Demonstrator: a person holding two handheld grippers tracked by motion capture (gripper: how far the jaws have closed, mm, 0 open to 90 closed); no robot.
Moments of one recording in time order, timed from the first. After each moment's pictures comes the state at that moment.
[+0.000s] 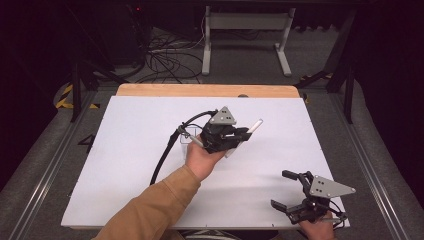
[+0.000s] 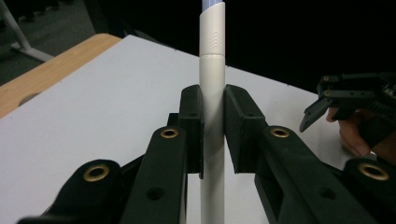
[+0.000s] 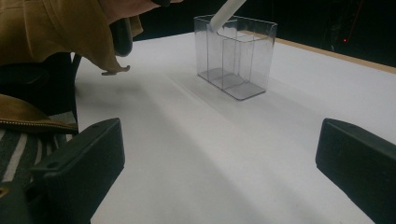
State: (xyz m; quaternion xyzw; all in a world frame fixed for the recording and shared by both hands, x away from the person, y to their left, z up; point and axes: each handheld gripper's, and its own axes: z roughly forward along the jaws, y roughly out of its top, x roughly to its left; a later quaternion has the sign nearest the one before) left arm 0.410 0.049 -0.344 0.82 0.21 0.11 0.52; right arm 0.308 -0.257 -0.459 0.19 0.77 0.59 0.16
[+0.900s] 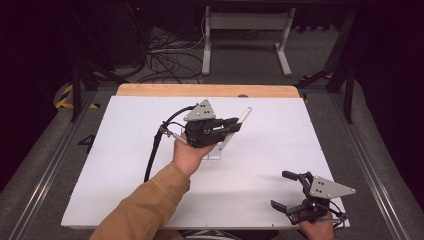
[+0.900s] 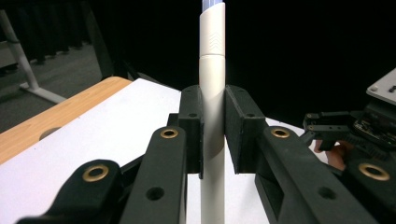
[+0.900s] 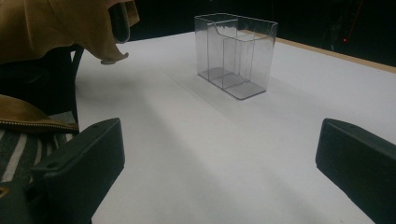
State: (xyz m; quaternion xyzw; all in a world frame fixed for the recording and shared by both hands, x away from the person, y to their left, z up) left arm 0.406 0.088 -0.332 0.78 0.19 0.13 0.59; right arm 0.307 -0.257 -0.459 0.19 0.77 0.59 0.16
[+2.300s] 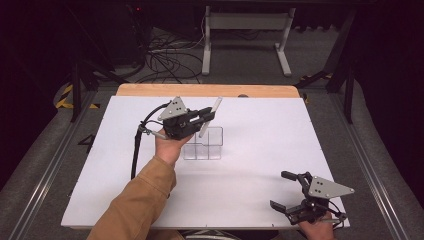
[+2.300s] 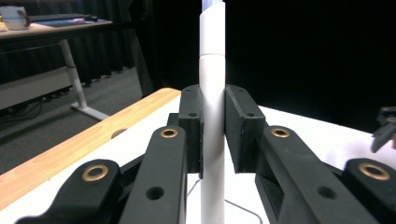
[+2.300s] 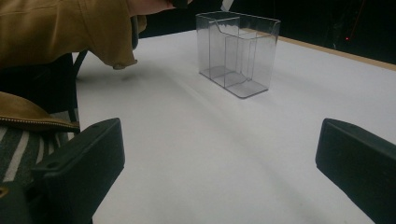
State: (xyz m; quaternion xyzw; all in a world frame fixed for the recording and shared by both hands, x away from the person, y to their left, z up) left arm 0.445 0.146 -0.367 0.74 0.21 0.20 0.61; right arm 0.307 -0.255 -0.460 0.19 0.77 0.59 0.15
